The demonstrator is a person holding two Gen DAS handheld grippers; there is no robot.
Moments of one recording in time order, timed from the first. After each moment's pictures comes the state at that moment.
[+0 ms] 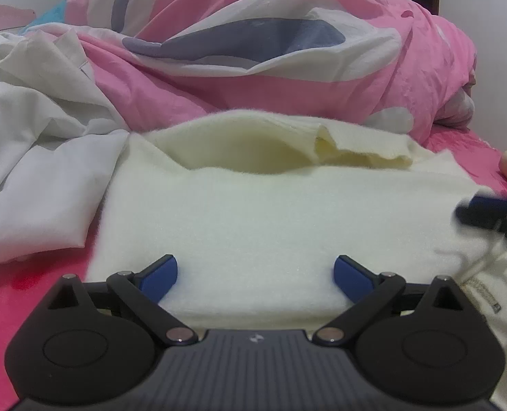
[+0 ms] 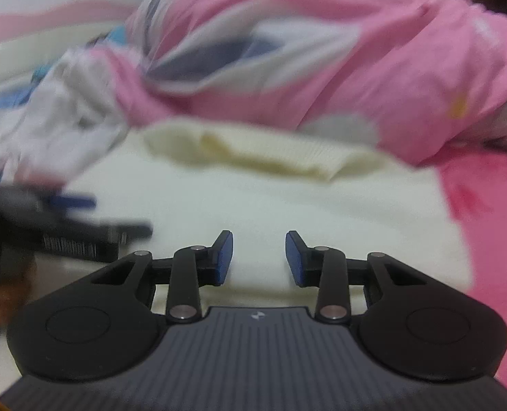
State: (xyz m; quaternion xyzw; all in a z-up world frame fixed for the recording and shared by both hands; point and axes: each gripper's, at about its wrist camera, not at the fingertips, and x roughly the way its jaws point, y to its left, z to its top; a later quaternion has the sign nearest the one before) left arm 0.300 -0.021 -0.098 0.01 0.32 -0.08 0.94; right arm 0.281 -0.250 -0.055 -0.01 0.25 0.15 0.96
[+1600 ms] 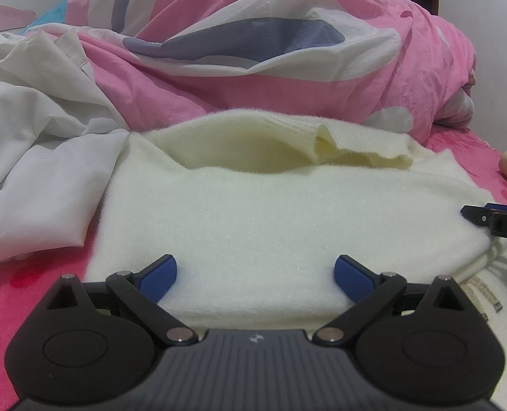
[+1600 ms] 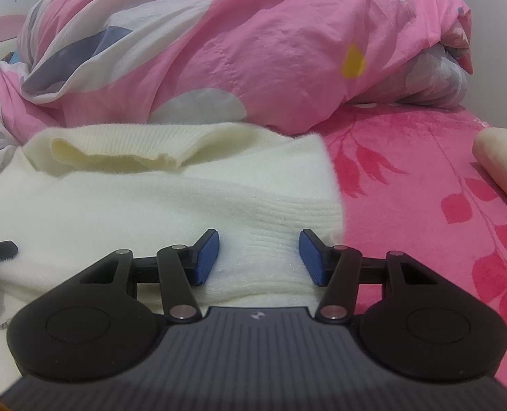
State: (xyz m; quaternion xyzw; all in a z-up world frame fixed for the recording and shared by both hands) left arm 0.300 -0.022 -0.101 0.01 0.32 -0.08 0.95; right arm 0.321 -0.309 -0.103 0.02 0.28 0.03 0.96
